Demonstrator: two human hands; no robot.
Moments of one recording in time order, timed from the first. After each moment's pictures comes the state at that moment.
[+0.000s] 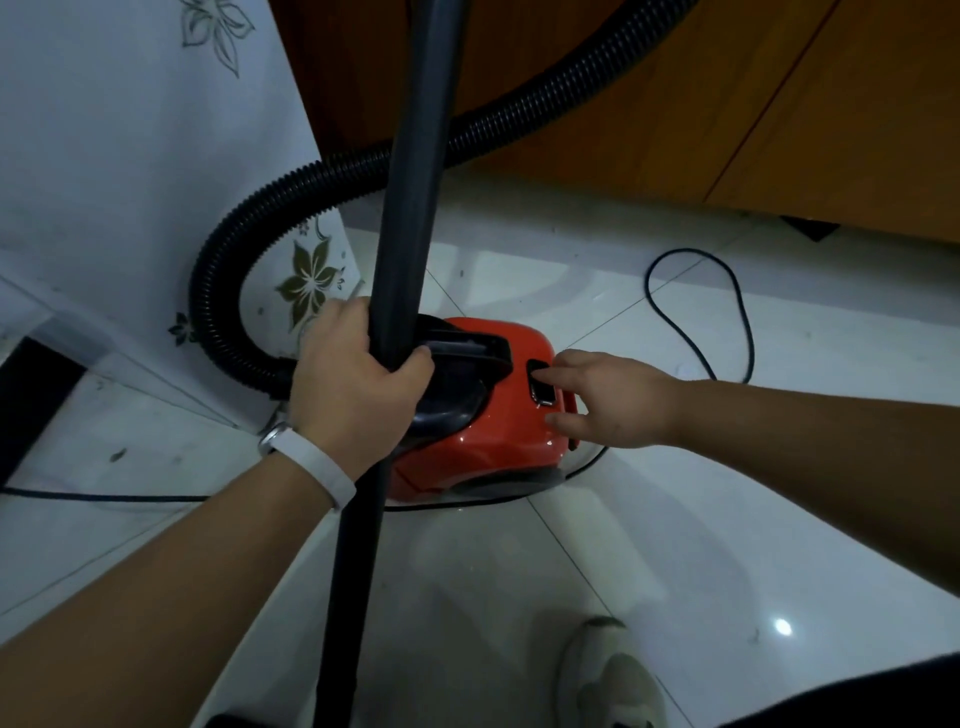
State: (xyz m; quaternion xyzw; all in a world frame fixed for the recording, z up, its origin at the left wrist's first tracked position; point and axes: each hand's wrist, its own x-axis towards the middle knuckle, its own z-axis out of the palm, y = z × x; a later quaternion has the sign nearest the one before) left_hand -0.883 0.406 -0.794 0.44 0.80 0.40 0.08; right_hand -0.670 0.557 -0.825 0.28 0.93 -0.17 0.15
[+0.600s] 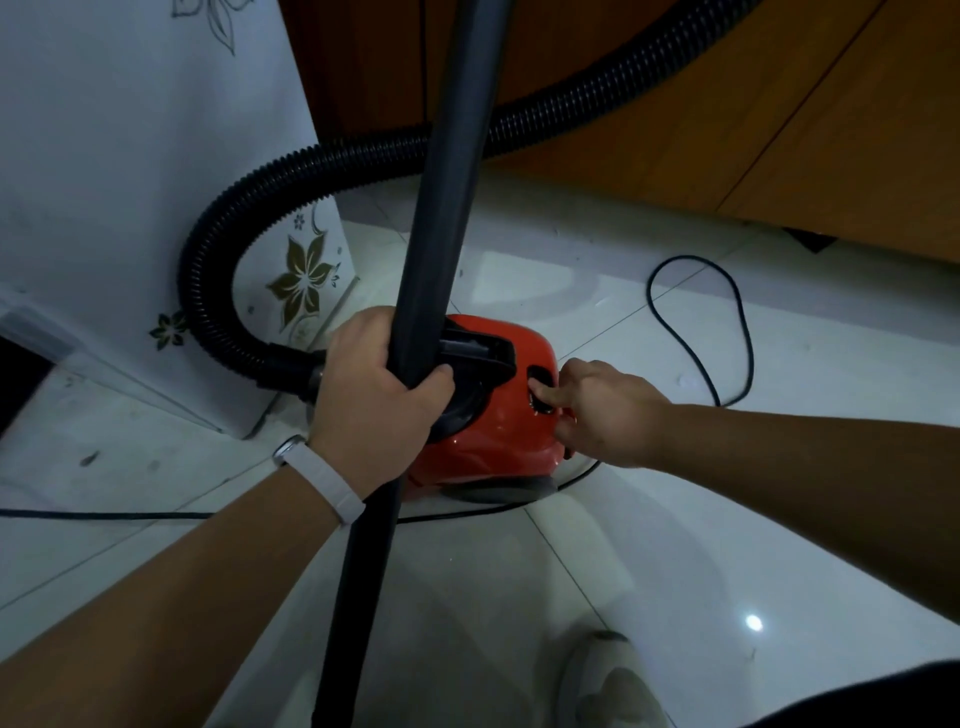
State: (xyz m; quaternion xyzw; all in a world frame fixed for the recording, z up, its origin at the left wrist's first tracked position) left_hand -0.887 0.419 -0.809 0.45 0.76 0.45 0.13; right_hand -0.689 0.558 -0.840 0.32 0.92 -0.11 0.20
